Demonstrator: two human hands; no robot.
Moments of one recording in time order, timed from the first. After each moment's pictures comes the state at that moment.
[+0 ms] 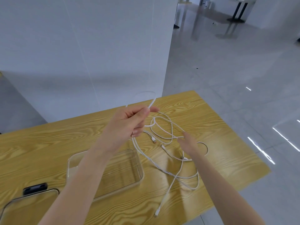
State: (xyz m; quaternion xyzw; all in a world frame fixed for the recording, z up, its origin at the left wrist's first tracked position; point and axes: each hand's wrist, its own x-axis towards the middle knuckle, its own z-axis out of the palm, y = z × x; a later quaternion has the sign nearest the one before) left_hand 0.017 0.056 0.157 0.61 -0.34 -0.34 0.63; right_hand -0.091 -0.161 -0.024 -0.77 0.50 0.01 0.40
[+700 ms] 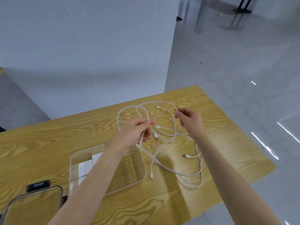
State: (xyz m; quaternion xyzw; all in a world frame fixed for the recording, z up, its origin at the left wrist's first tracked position) left_hand 0.028 0.032 0.097 0.71 -0.23 -0.38 0.55; right_hand -0.064 -0.157 0.036 -0.71 0.36 -0.28 0.54
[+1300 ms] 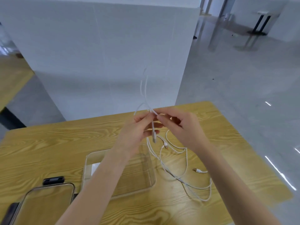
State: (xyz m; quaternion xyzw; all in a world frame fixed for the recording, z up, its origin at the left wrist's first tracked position) left_hand 0.031 0.058 0.135 0.57 -0.17 -0.34 0.73; right_hand -0.053 -0.065 0.141 -0.88 0.06 -0.26 0.40
